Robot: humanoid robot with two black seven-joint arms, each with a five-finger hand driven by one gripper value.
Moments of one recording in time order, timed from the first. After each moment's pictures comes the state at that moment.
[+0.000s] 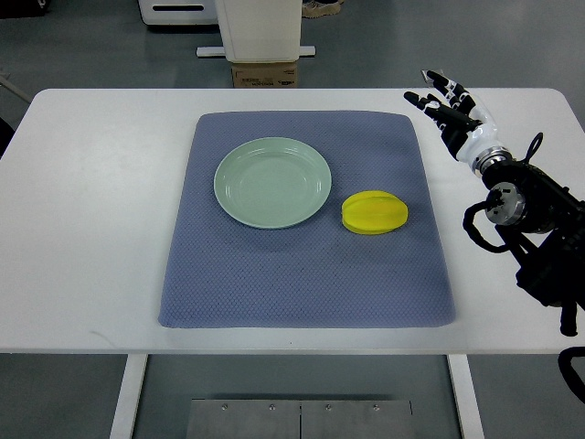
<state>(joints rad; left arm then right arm) -0.02 0.00 -0.10 -0.14 0.21 -0.03 0.01 0.84 -0.12 0.88 0.61 -0.35 0.00 0.19</state>
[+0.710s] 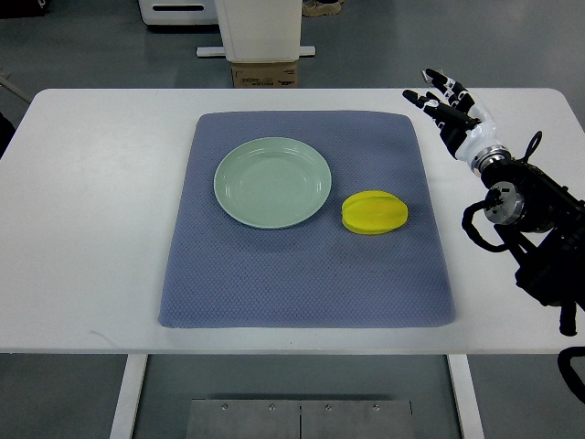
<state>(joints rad) -0.02 0.00 -0.10 -0.14 0.21 -0.03 0.01 0.84 -0.12 0.88 0.62 -0.35 0.00 0.20</state>
